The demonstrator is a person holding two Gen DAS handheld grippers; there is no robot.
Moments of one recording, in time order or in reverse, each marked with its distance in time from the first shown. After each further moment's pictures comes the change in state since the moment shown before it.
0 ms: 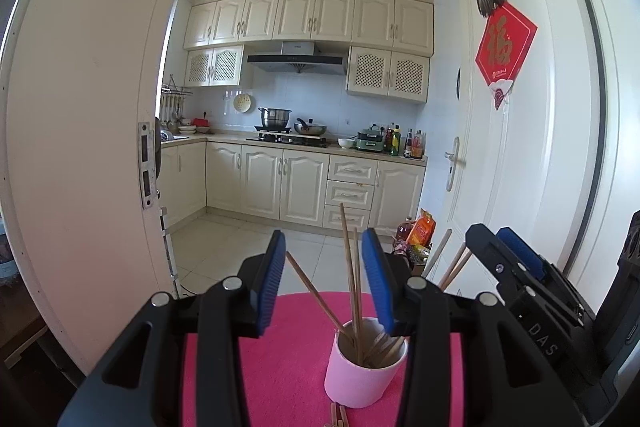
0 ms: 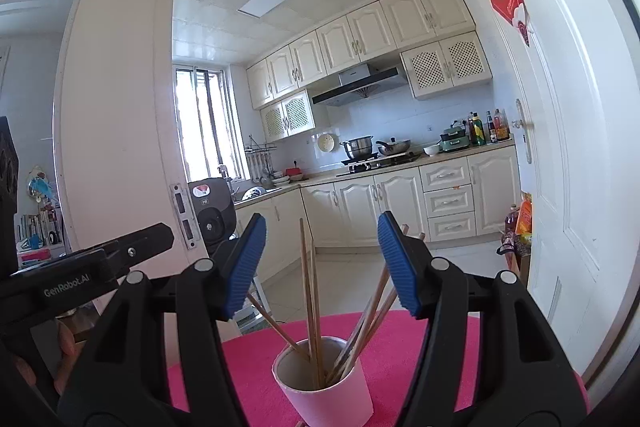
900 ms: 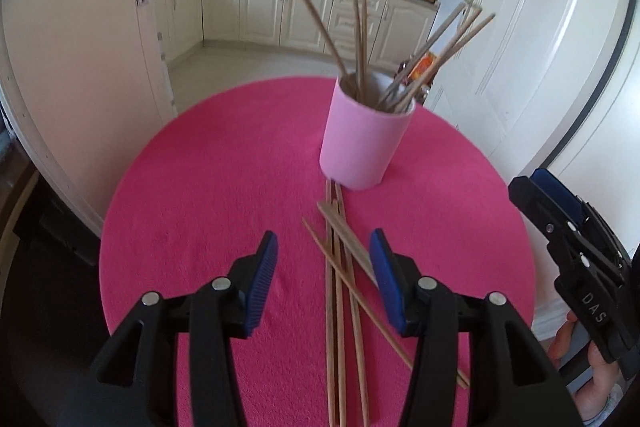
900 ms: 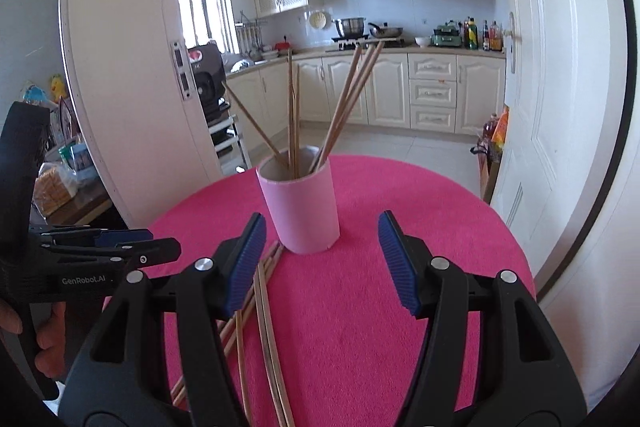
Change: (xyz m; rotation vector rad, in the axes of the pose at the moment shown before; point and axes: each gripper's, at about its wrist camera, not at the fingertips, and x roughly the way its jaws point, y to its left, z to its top) left arm -0.003 0.010 -0.117 -0.075 0.696 -0.021; right arm -0.054 -0.011 -0.070 -0.066 0.524 -0.057
